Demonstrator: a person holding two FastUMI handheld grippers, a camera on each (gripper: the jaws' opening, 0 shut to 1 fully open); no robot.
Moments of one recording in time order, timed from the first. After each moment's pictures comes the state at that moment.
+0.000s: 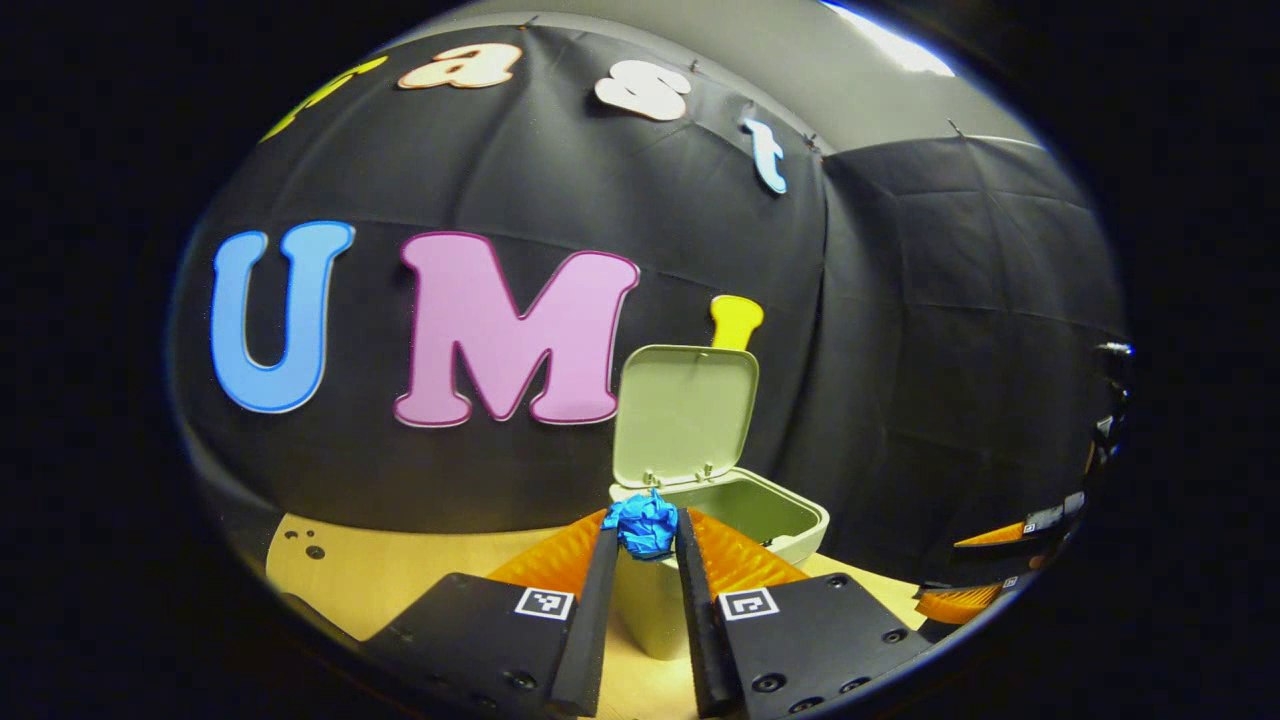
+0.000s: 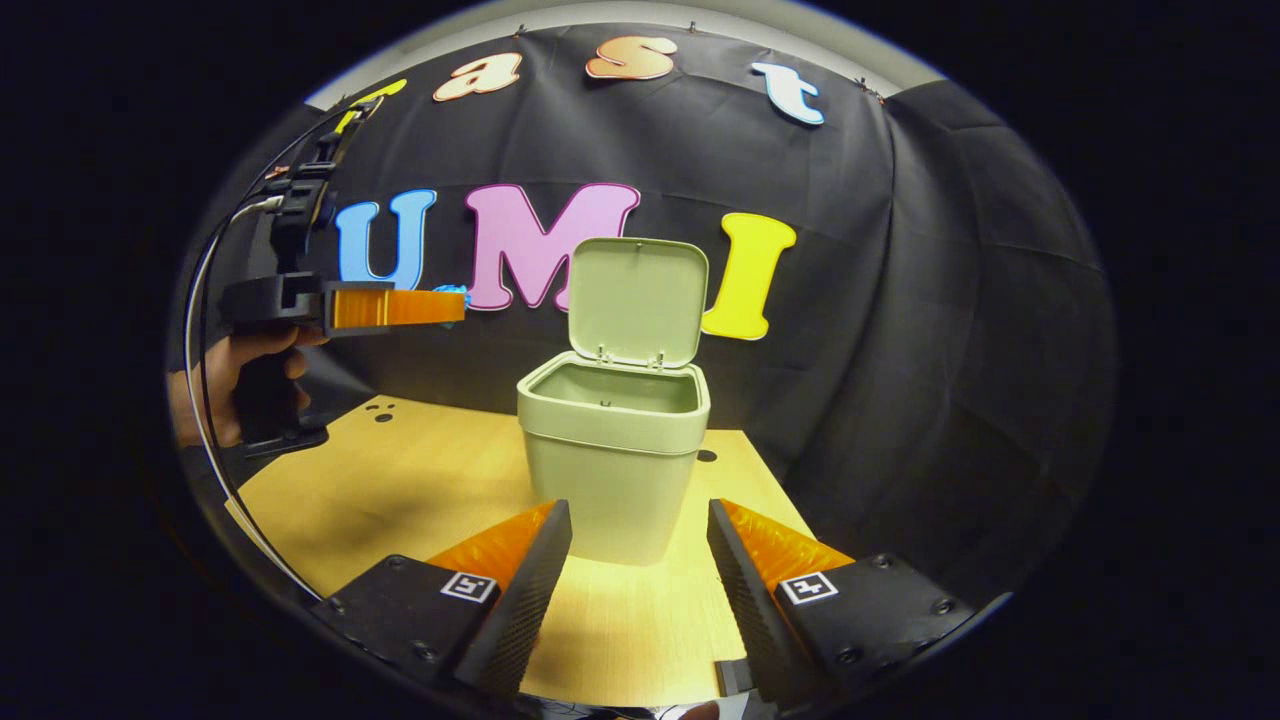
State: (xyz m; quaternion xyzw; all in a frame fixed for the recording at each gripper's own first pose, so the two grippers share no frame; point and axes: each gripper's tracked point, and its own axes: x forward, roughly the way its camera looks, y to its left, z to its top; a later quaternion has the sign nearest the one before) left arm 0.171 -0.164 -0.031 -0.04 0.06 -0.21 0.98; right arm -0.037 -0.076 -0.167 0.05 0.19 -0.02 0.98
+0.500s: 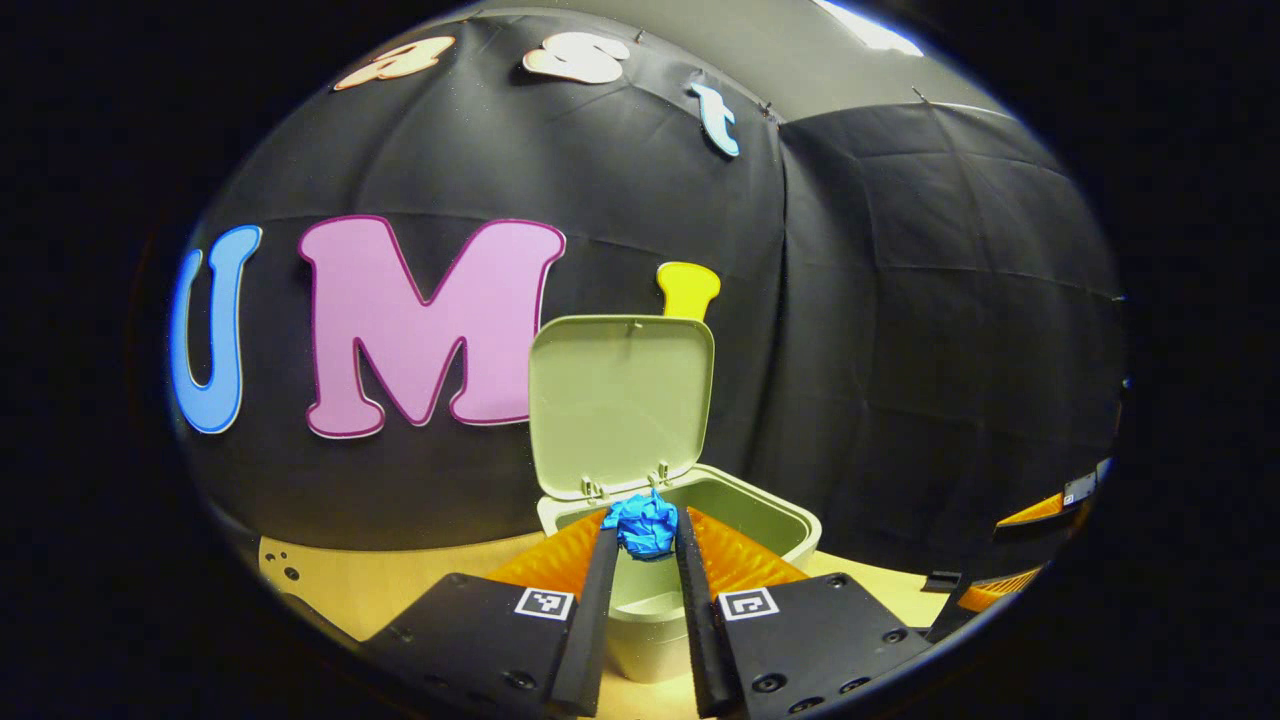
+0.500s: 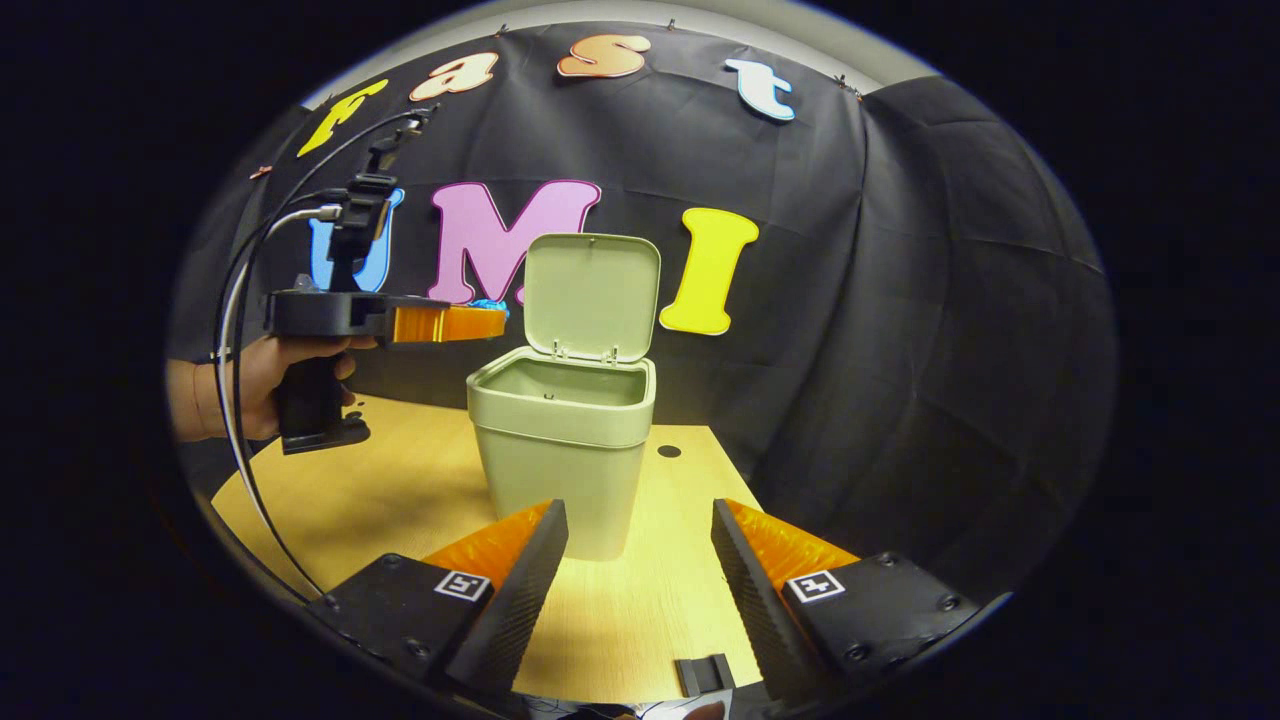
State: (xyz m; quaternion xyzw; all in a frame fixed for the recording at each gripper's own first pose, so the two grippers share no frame) left arm 0.223 -0.231 -0.058 0.00 0.08 -0.25 0.97; right arm -0.043 -0.115 -0.178 0.04 0.20 -0.05 0.98
